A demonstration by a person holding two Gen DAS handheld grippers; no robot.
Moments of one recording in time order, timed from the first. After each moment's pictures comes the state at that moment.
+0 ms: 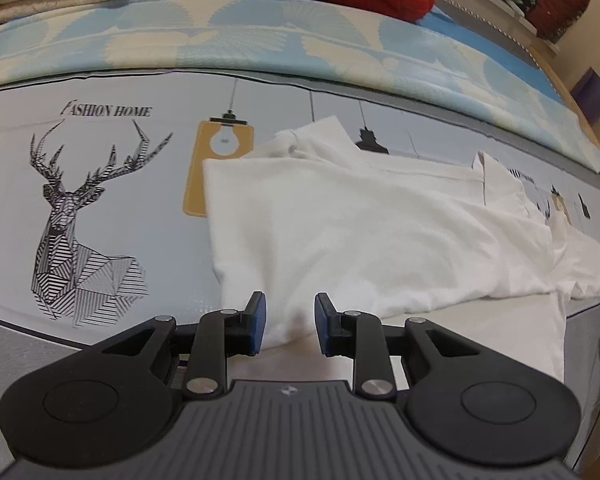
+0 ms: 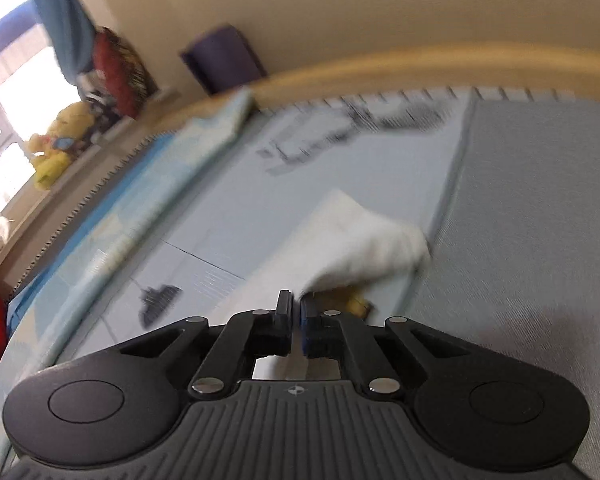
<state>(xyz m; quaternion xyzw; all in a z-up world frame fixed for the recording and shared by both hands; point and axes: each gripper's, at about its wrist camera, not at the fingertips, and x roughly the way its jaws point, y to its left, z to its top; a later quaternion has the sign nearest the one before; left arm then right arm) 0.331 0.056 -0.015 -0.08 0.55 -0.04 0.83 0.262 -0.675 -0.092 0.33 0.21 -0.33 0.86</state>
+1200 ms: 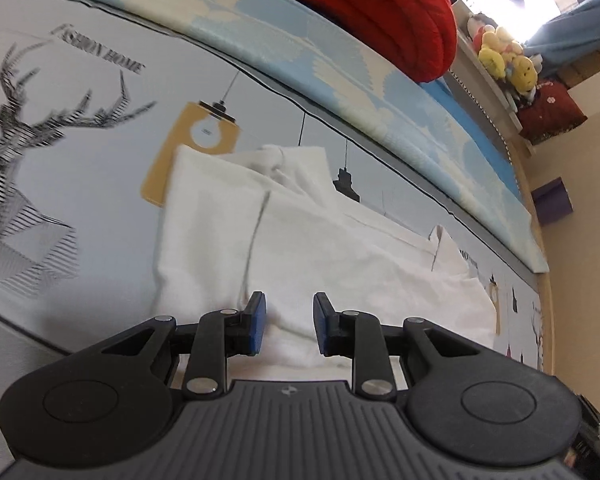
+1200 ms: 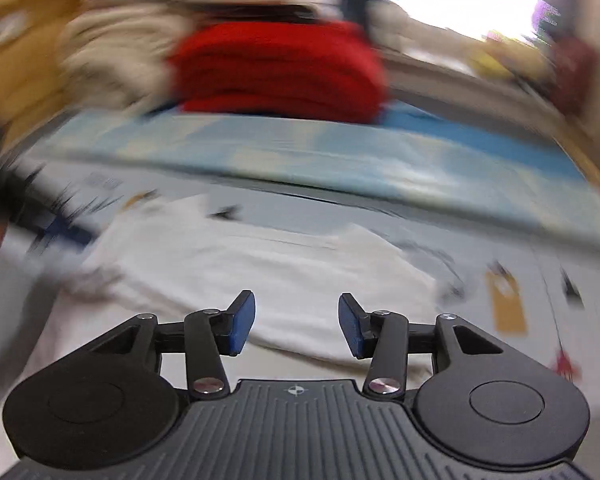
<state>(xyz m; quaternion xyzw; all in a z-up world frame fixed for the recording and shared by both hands) 0.349 0.081 -0.047 -0.28 0.51 -0.06 0.81 0.247 -0.294 0.048 -0.04 0.37 0.11 0.92</state>
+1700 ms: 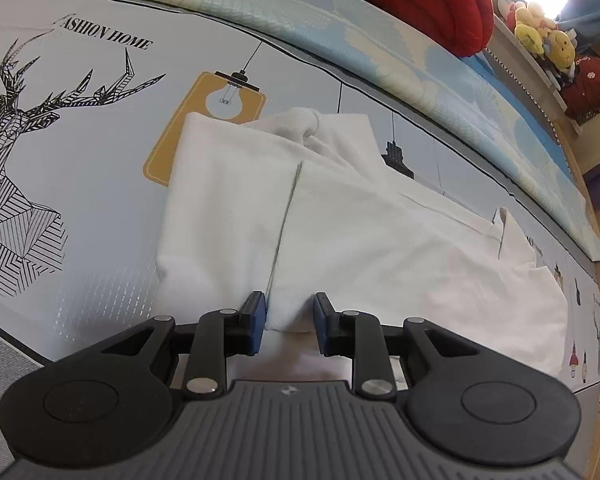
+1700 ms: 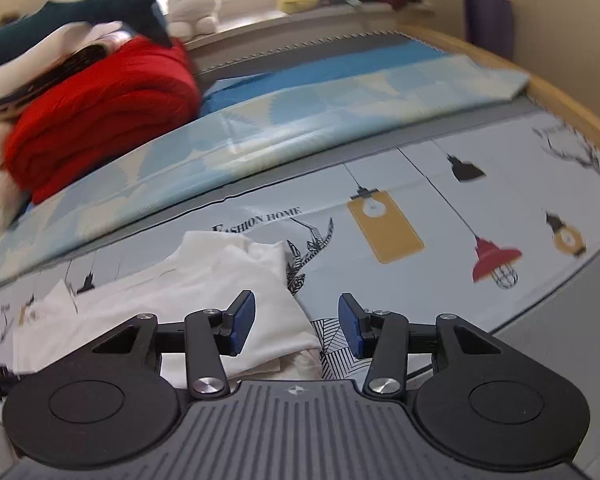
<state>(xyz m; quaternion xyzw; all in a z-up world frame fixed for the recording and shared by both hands) 0.356 0.052 -0.086 -0.21 0.53 0.00 0.82 0.272 -0.404 0.014 0.15 0.39 -0.07 0.91</state>
